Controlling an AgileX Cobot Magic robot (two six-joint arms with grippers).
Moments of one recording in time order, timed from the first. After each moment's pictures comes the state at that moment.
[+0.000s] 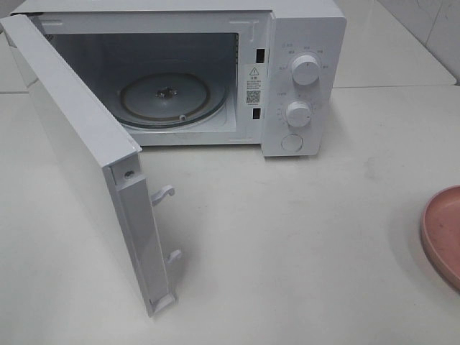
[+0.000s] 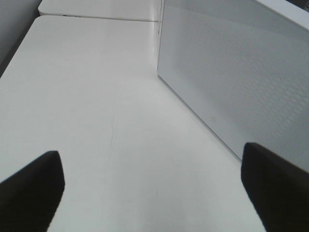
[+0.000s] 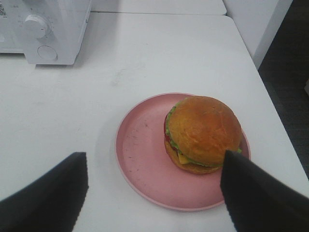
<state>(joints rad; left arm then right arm) 0.12 0.12 -0.55 -0.17 1.00 0.08 0.13 0.00 -0.50 -0.13 1.00 0.13</state>
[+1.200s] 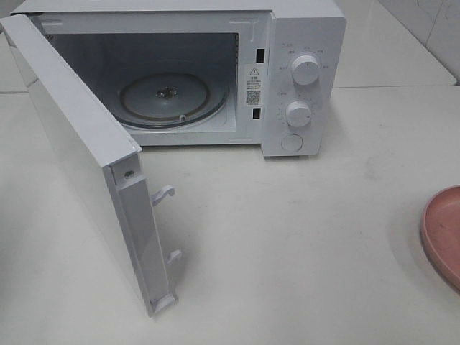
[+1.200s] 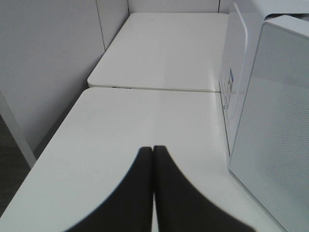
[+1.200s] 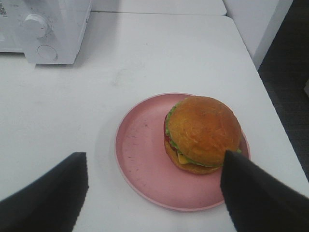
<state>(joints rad) 0.11 0.88 -0.28 -0.15 -0.26 0.16 0.13 0.00 -0.50 -0.13 1.00 0.12</state>
